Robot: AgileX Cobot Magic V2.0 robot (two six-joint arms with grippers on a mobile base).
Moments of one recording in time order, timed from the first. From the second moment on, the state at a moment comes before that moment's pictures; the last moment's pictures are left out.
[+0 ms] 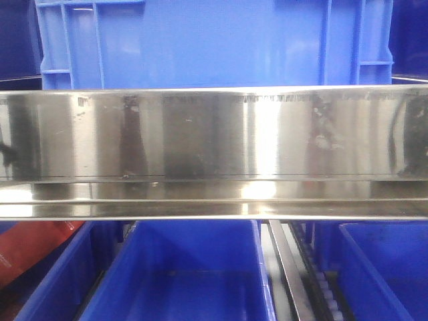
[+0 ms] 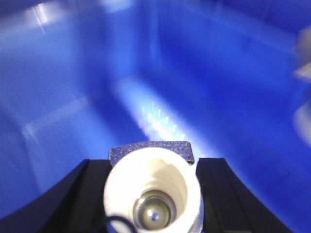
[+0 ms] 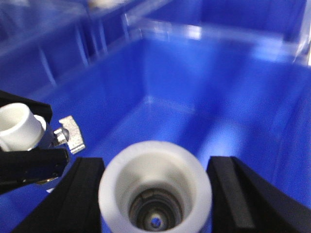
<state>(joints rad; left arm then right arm) -0.43 1.67 -1.78 -0.10 0.76 0.15 0.45 1.53 -1.69 0.24 0.72 -0.08</state>
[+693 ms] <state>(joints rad) -0.44 1.71 -1.79 -0.08 0.78 0.15 0.45 1.59 -1.70 0.24 0.71 -0.08</state>
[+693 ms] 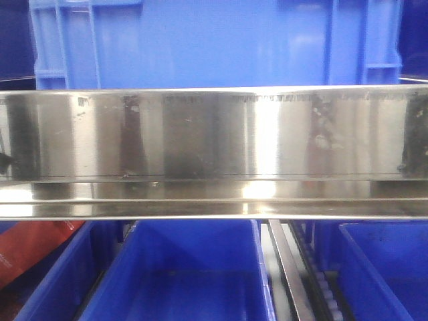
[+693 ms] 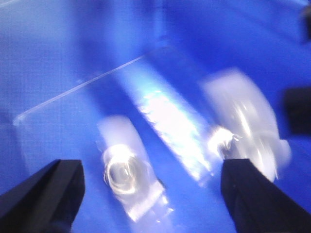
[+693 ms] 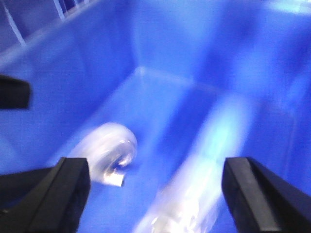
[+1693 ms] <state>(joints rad) -0.33 0.80 -0.99 0.01 0.53 0.08 0.45 0.69 -0.96 0.08 0.51 -0.08</state>
